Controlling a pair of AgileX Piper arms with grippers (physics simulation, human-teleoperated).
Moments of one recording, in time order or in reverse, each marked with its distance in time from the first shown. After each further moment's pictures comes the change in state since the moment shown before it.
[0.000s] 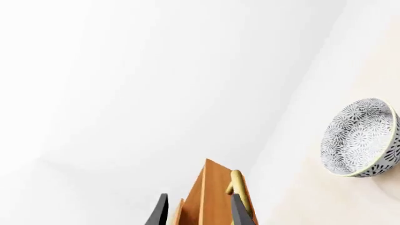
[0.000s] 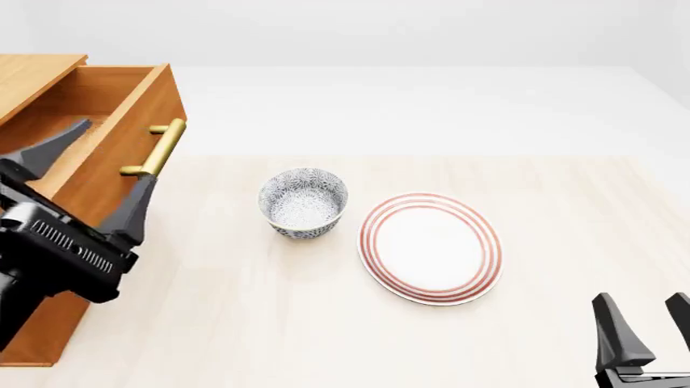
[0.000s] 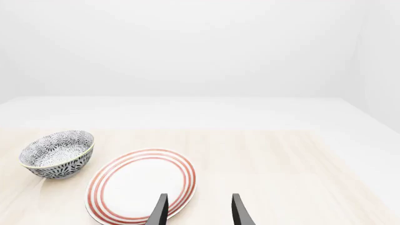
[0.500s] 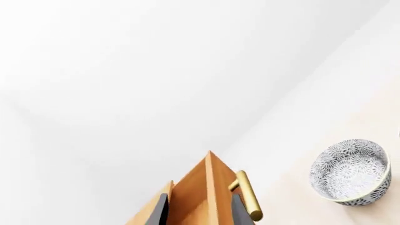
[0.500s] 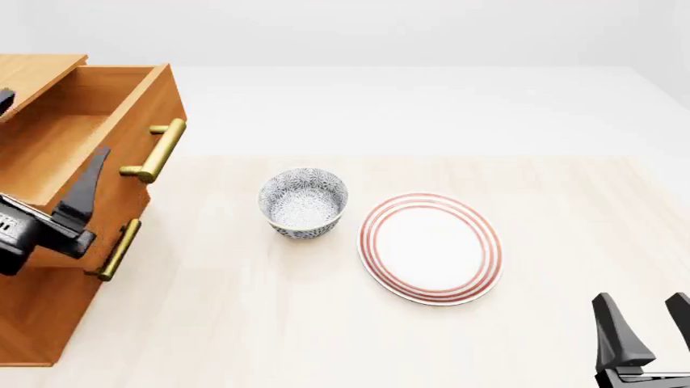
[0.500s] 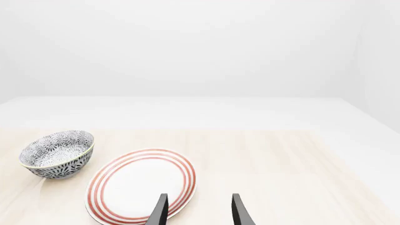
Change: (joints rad) left arm 0.079 -0.117 -0.139 0.257 -0.336; right arm 0.000 0.000 0.000 0.000 0.000
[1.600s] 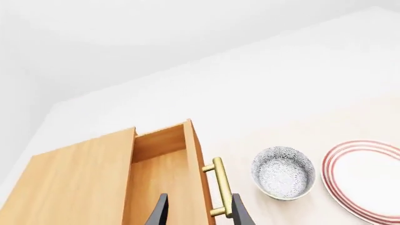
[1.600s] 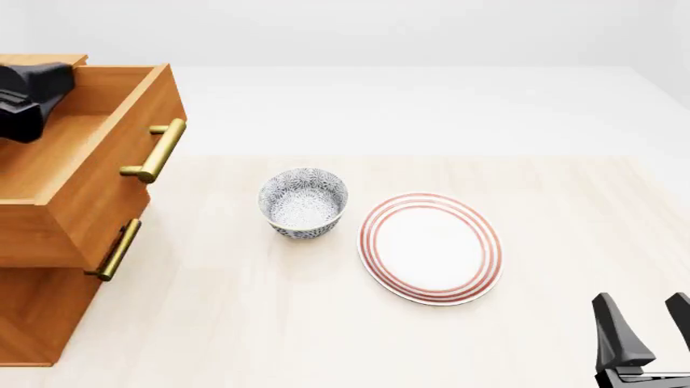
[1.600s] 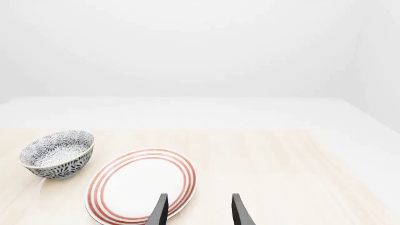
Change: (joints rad) left arm 0.104 0.235 -0.583 0.720 -0.571; right arm 0.000 0.000 0.000 0.000 0.000
